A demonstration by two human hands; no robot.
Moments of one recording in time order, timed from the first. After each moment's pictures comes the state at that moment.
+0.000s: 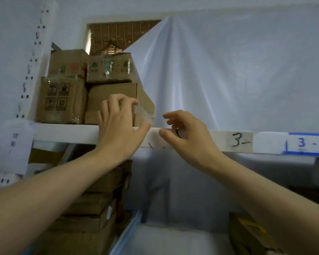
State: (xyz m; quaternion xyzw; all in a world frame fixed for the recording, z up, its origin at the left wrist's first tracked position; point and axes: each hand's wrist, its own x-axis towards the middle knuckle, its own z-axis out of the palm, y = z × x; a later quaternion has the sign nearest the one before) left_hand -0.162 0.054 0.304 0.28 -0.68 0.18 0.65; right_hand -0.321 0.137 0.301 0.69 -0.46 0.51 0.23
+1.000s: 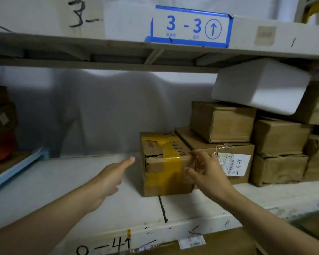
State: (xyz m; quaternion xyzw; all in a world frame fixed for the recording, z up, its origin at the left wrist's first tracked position) left_hand -0.427 0.105 0.052 0.40 -0.70 -0.55 0.22; right_hand -0.614 0.287 0.044 0.41 -0.80 0.43 0.02
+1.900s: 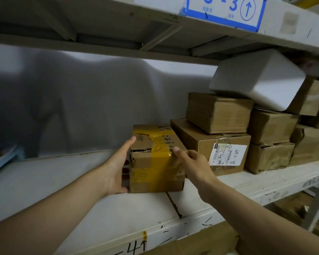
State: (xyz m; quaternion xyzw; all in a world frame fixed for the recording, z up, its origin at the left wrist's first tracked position) left_hand -0.449 0.064 0.058 0.34 -0.56 -0.75 0.10; right_hand -0.567 0.224 0.042 0.21 -0.73 0.63 -0.15
